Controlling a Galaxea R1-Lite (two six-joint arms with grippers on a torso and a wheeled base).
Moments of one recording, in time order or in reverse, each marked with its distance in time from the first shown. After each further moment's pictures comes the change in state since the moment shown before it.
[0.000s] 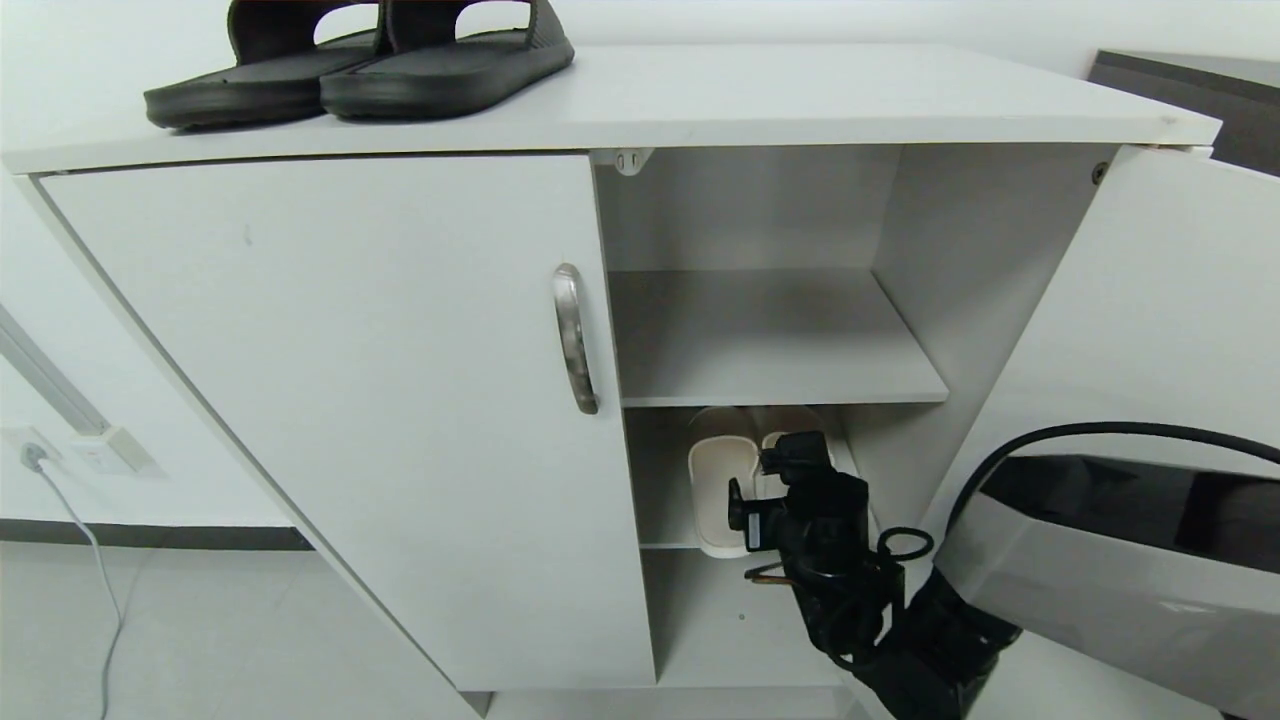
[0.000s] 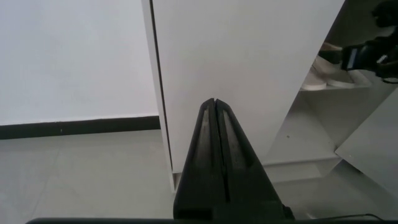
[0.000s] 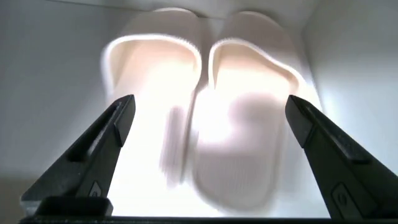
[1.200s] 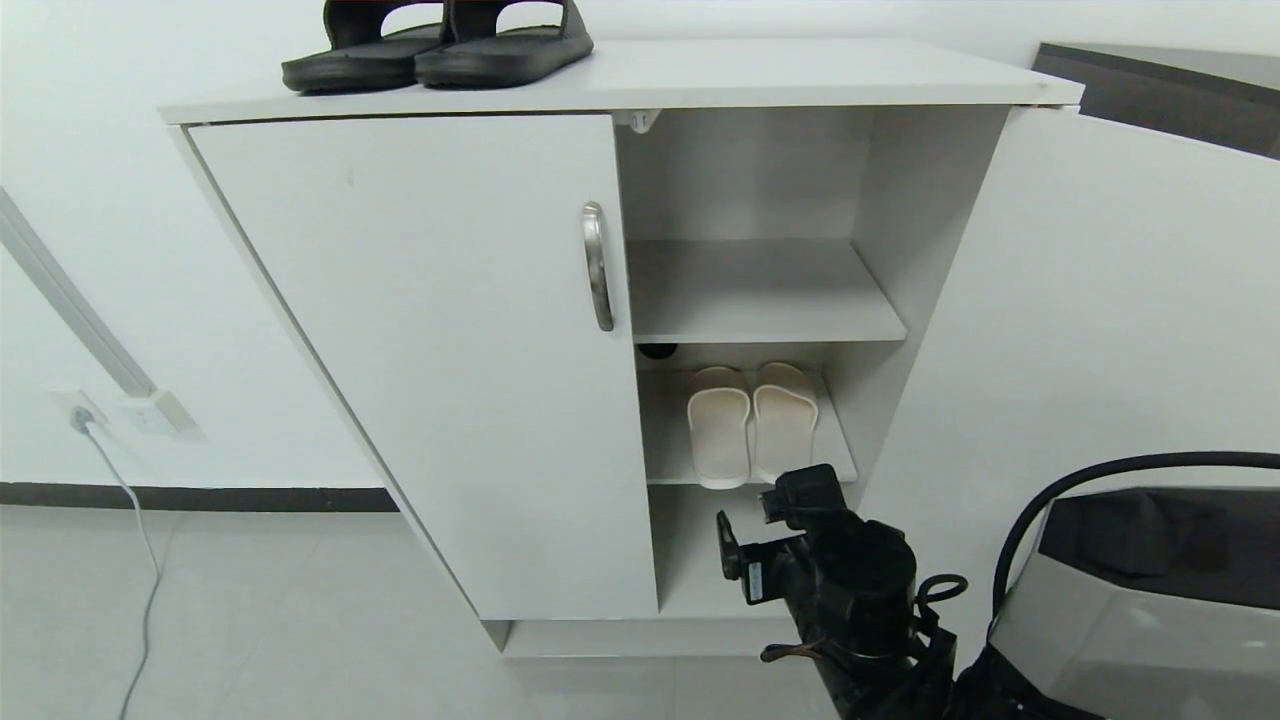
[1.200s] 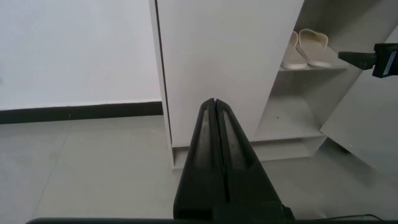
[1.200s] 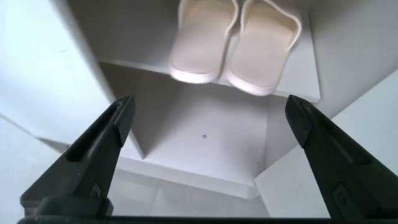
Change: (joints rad) left arm 0.000 0.000 0.000 0.000 0.001 0.003; right arm 0.099 -0.107 0.212 -0.130 -0.001 -0.033
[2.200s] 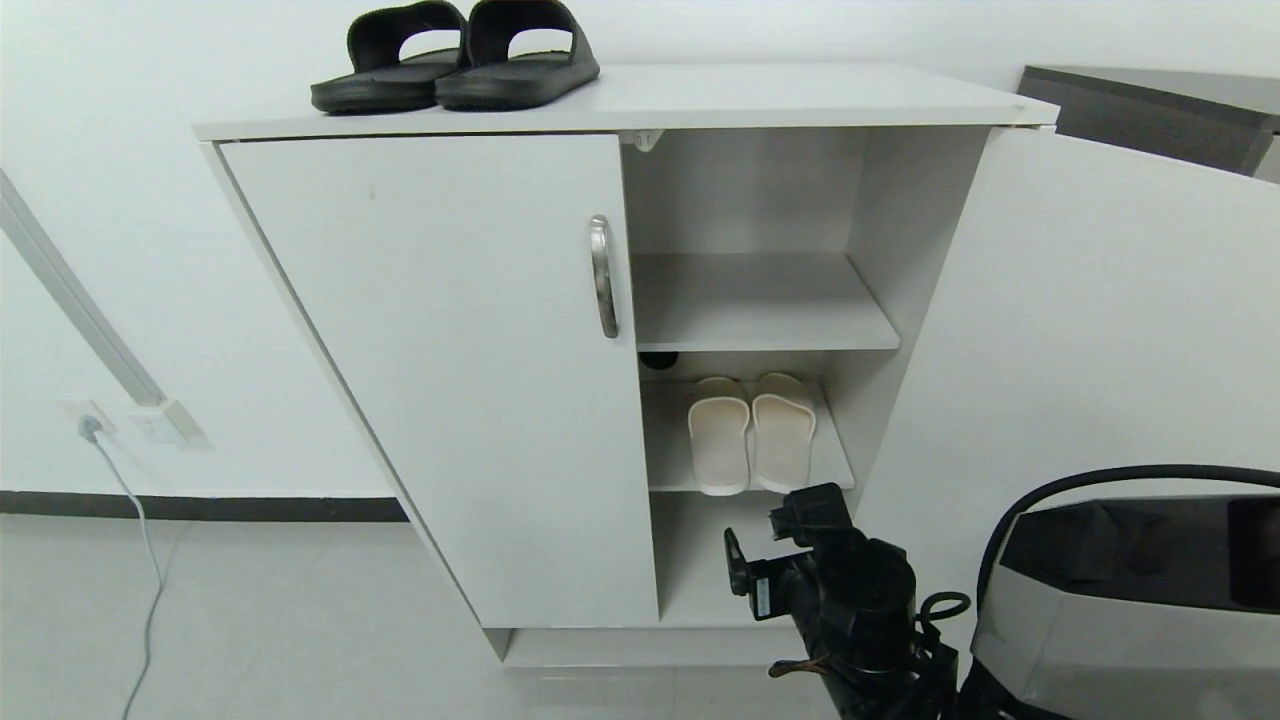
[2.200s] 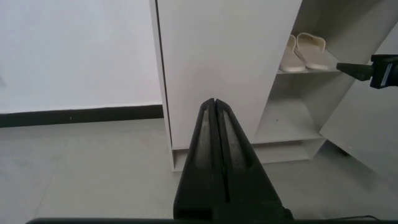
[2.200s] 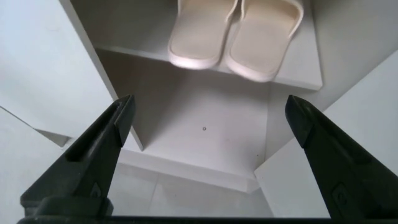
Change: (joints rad) left arm 0.000 0.000 0.000 0.000 -0.001 -0.001; right arm -0.003 0.050 0.042 -0.059 0.015 0.033
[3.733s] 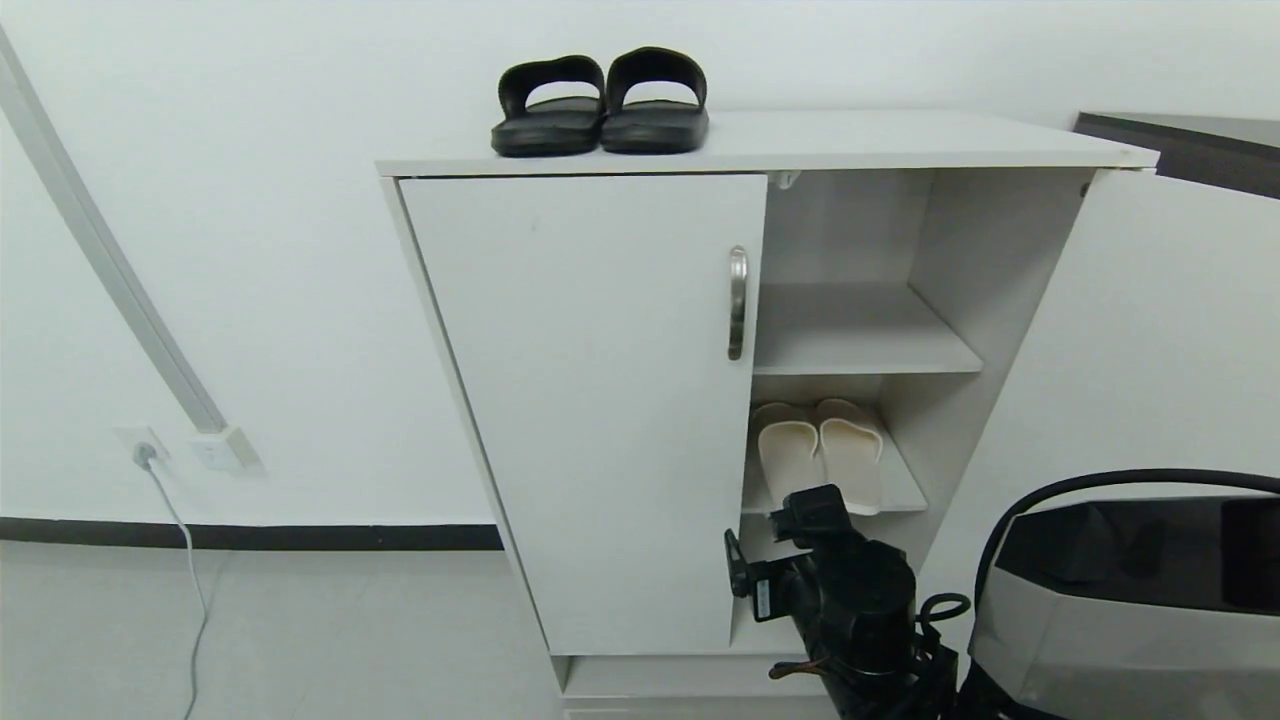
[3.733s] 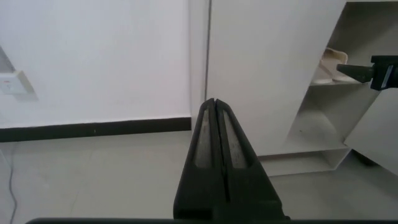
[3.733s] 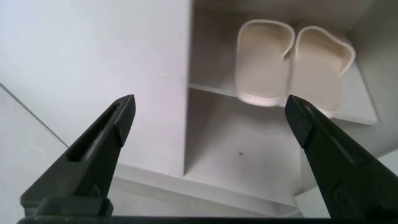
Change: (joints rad) left arm 0.000 0.000 0.001 0.000 0.001 -0.002; right arm -0.003 0.006 0.003 -0.010 0.000 -0.005
